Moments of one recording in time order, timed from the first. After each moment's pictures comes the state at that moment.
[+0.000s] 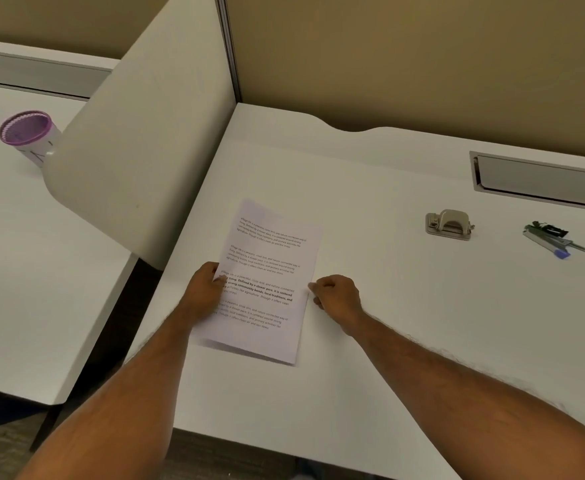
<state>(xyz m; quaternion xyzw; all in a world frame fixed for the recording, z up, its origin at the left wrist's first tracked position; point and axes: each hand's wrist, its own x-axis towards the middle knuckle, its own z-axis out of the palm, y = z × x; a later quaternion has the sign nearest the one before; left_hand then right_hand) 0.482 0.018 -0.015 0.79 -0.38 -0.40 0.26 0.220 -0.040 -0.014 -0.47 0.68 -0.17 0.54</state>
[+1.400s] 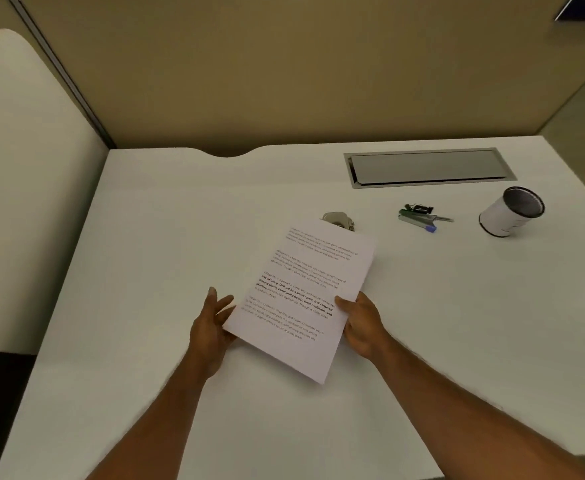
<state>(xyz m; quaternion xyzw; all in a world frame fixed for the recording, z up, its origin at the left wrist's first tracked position) 0.275 -0.024 0.008 0.59 -0.11 -0.65 0.46 0.011 -0.044 0.006 -0.14 0.53 -0.47 0.69</state>
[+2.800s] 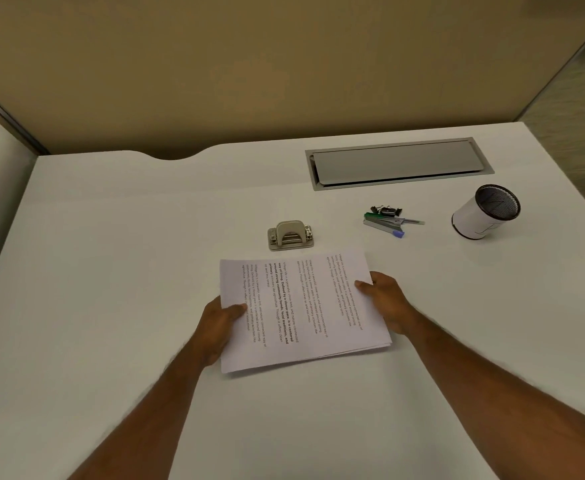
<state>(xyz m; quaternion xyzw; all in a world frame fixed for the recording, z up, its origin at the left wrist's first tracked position) 0.171 -0.098 -0.013 0.63 -0.29 -0.64 0.32 -0.150 -0.129 -0.015 -0.34 0.70 -0.28 0.56</state>
